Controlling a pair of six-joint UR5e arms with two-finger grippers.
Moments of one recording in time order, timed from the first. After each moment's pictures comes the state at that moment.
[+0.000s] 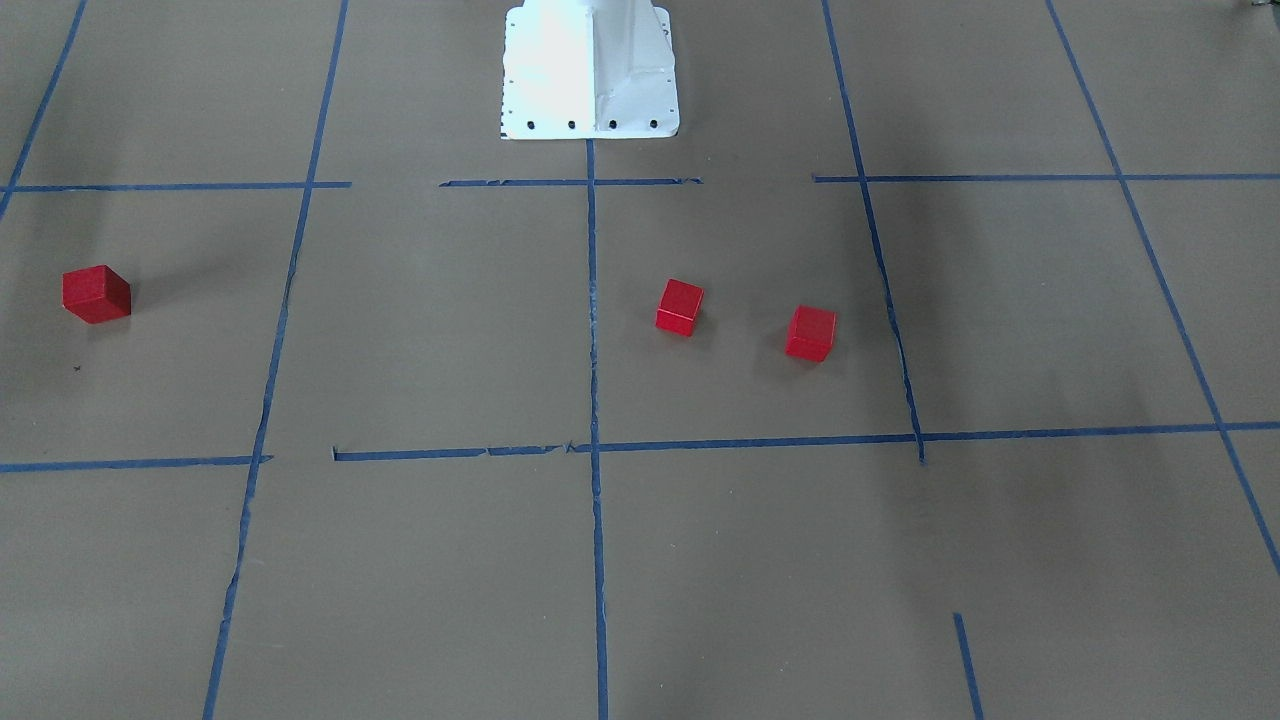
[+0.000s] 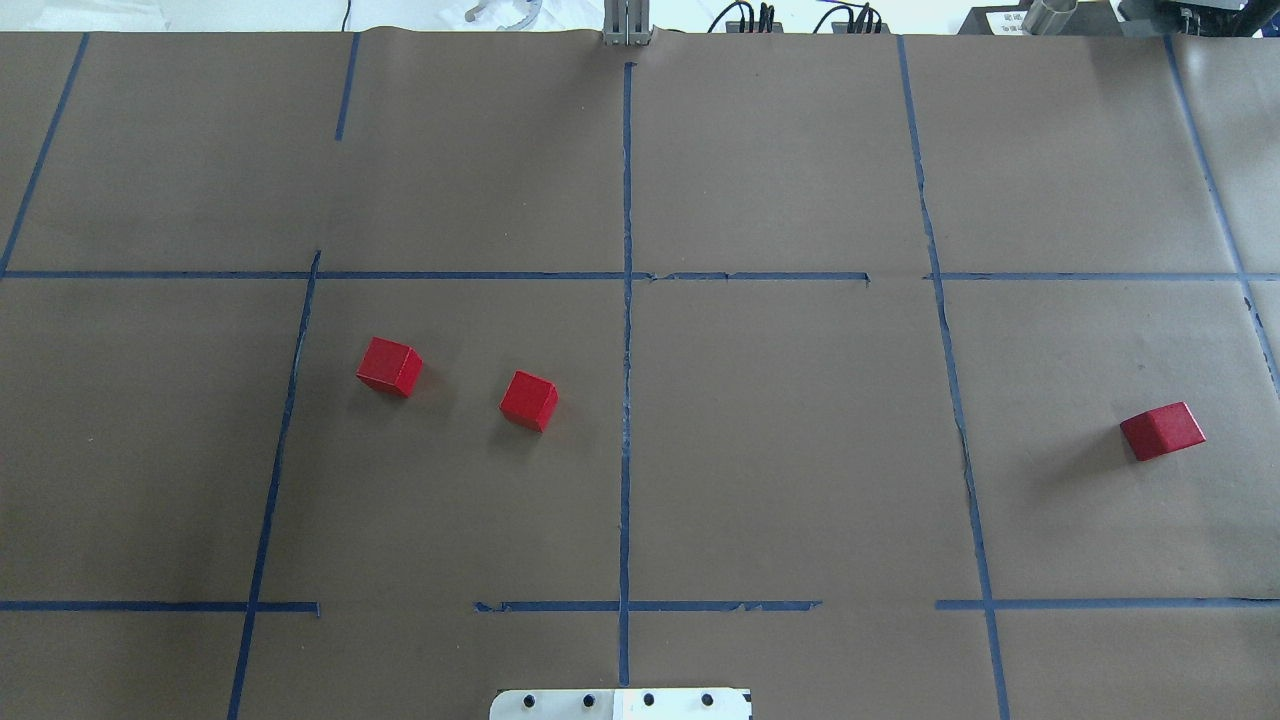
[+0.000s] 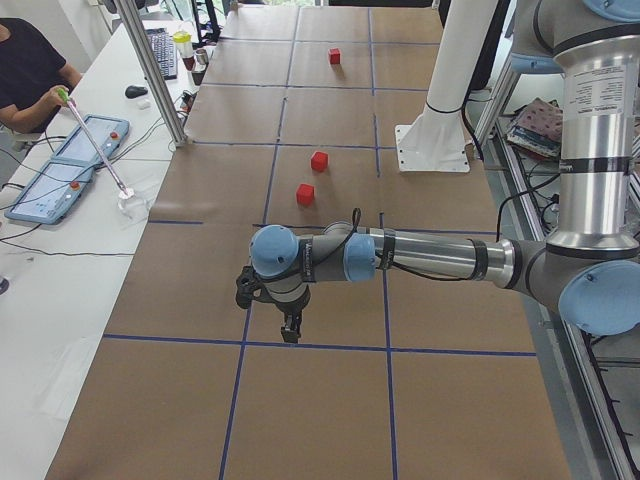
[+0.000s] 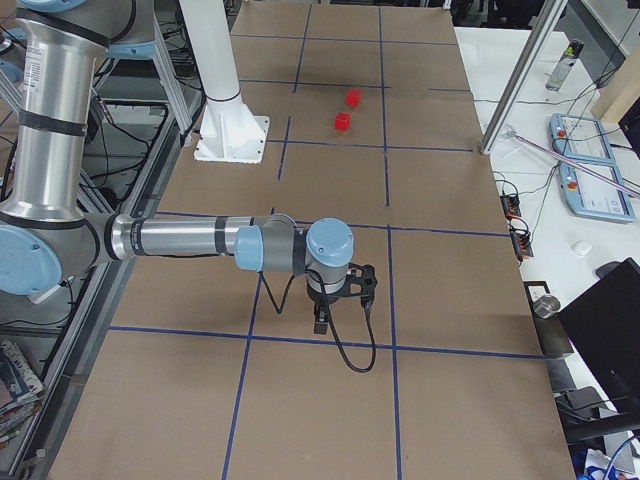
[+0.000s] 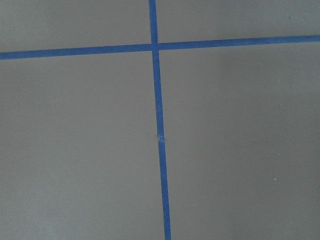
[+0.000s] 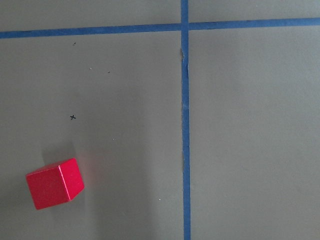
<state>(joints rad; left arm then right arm) -1.56 -1.50 -1.74 -1.40 -2.43 0.12 1.53 -1.78 1.84 -1.64 2.38 0.05</state>
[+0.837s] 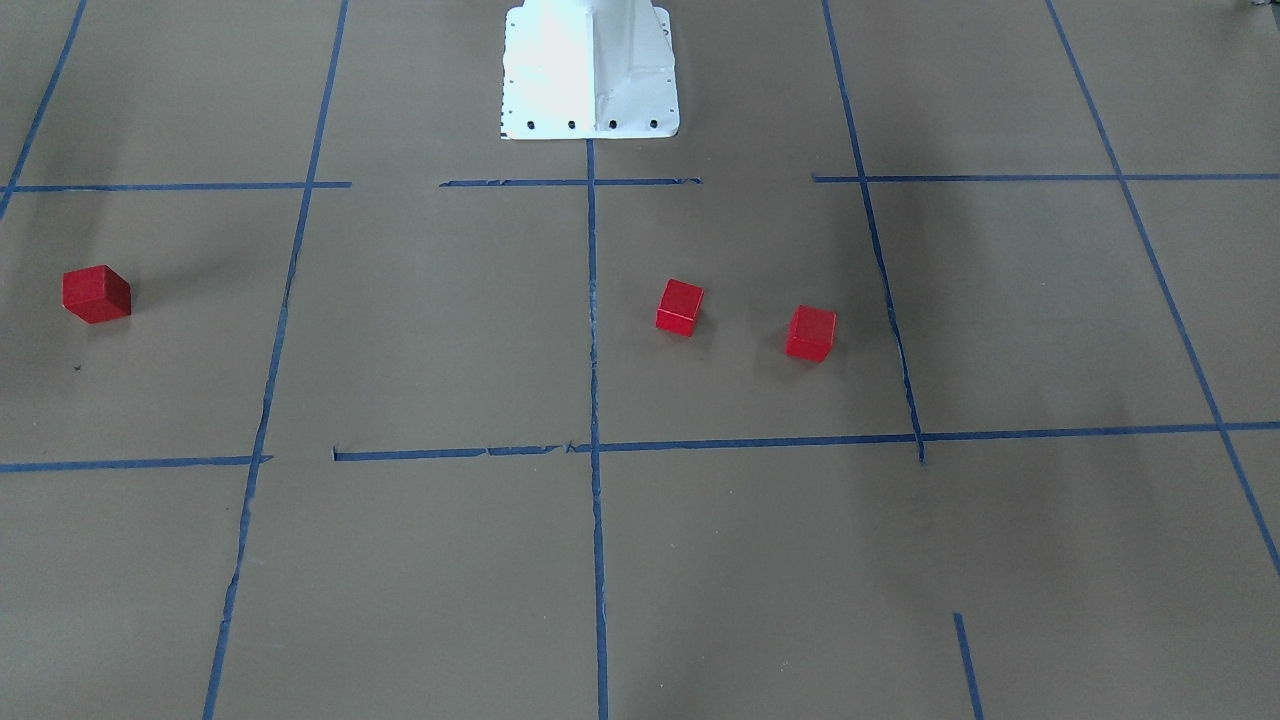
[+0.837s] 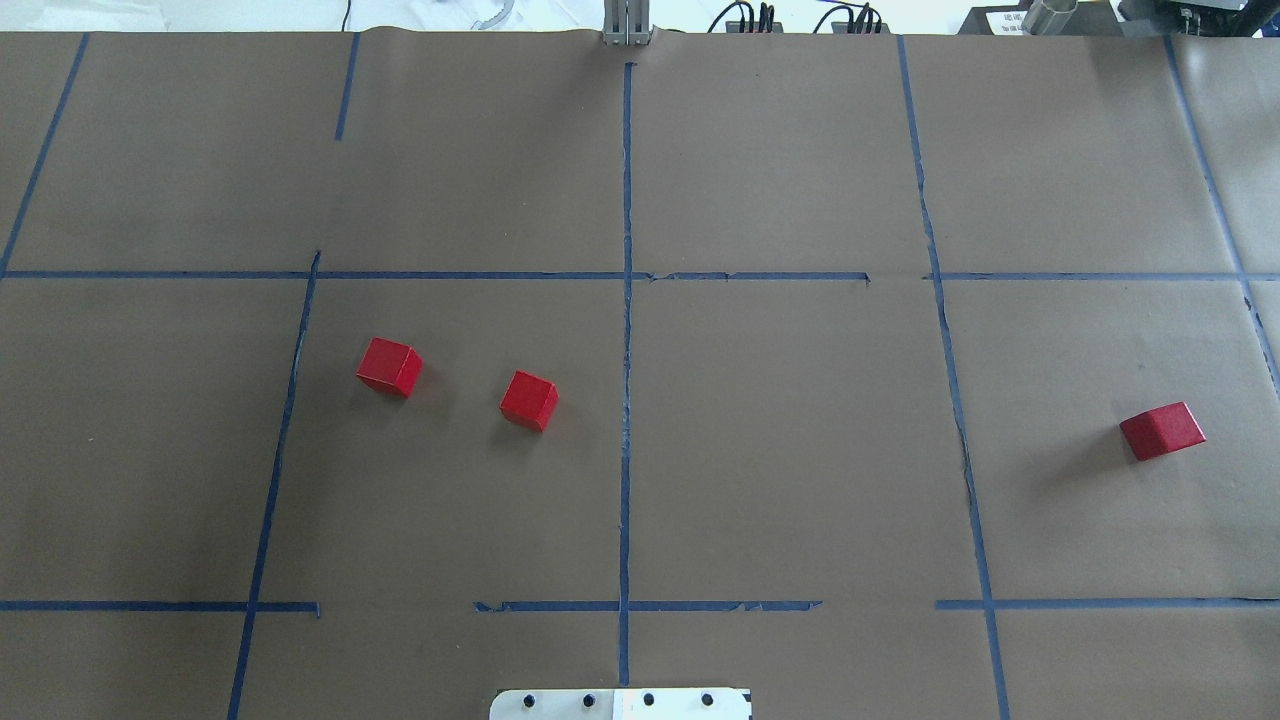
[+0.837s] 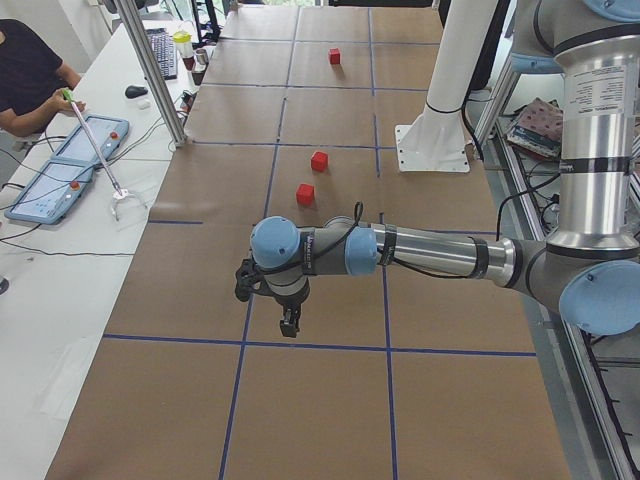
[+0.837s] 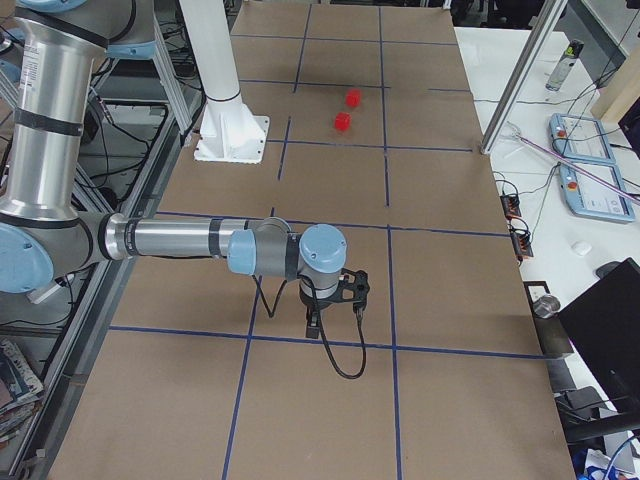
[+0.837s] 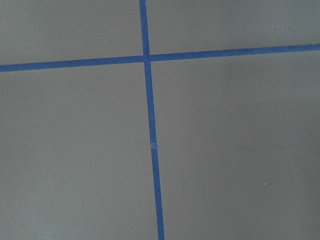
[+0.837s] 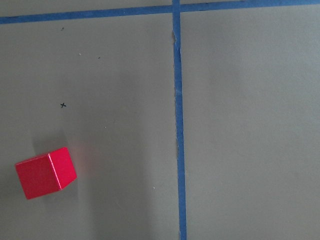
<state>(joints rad) -1.56 -1.49 -1.77 -1.41 -2.43 0.12 1.53 -1.81 1.84 -1.64 2.39 0.05</state>
